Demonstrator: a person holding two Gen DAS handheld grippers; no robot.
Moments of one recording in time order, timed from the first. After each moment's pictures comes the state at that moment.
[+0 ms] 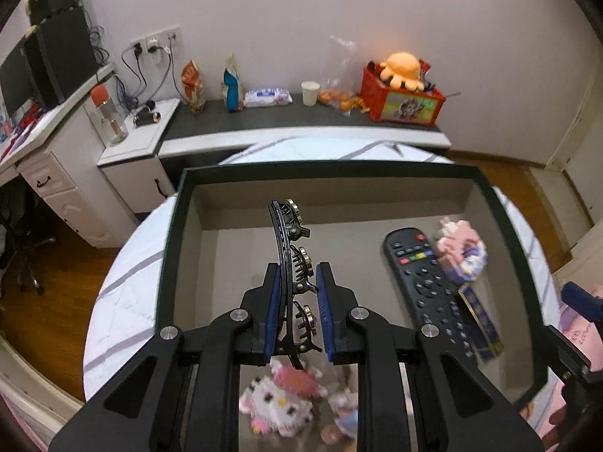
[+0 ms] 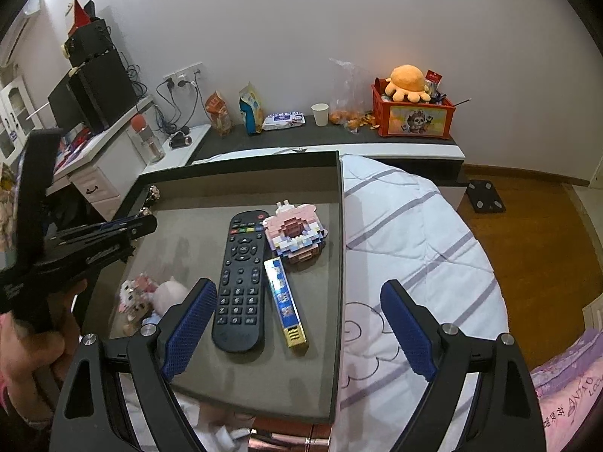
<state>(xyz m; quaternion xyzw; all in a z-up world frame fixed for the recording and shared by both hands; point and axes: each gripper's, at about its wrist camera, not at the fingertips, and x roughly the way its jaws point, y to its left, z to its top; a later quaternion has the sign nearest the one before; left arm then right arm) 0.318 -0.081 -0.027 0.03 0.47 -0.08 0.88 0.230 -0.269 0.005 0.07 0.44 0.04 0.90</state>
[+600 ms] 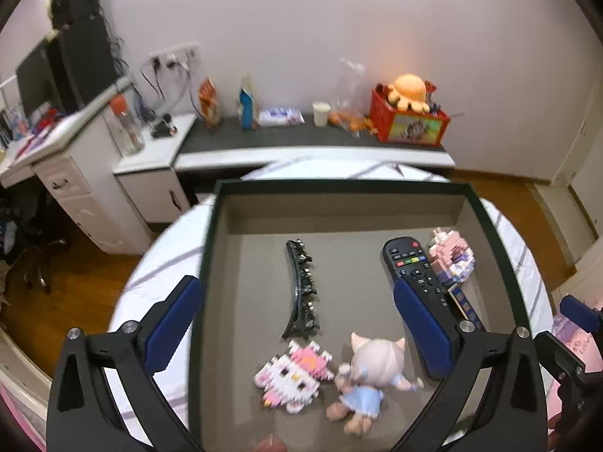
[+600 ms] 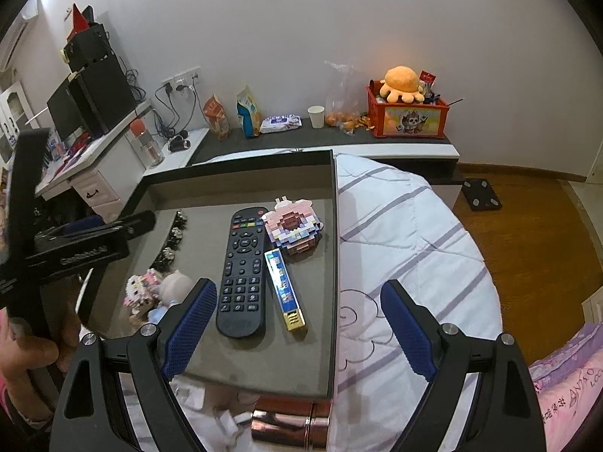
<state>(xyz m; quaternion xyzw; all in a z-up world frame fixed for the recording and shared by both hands) 0.274 -0.063 0.006 0.02 0.42 -0.06 0.91 0.204 -0.271 0.018 0.08 0.43 0.03 0.90</state>
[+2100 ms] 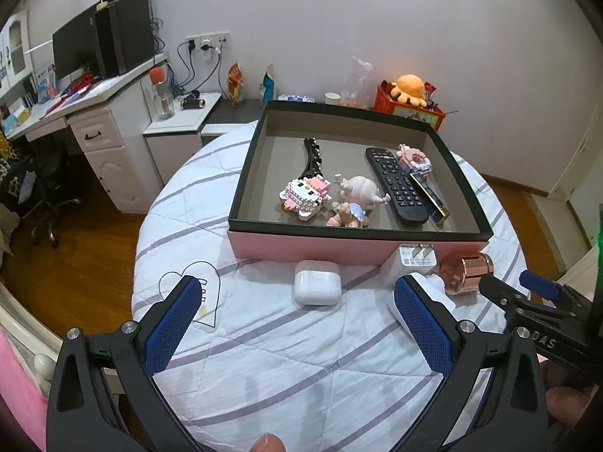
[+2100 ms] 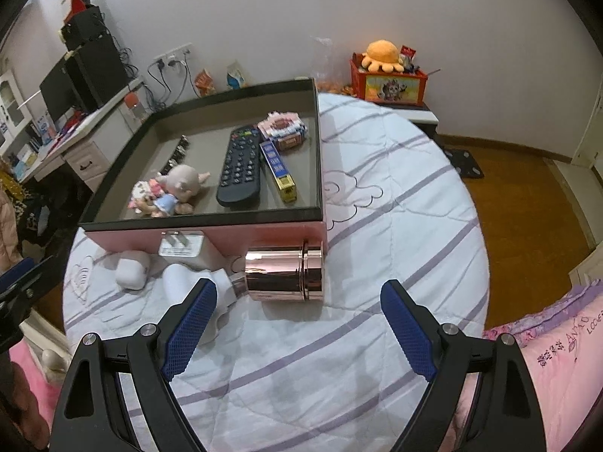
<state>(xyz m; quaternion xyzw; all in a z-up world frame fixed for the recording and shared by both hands) 0.103 -0.029 0.003 -0.02 0.43 -0.04 0.90 0.111 -0.261 -0.013 0.07 0.47 0.01 0.88</state>
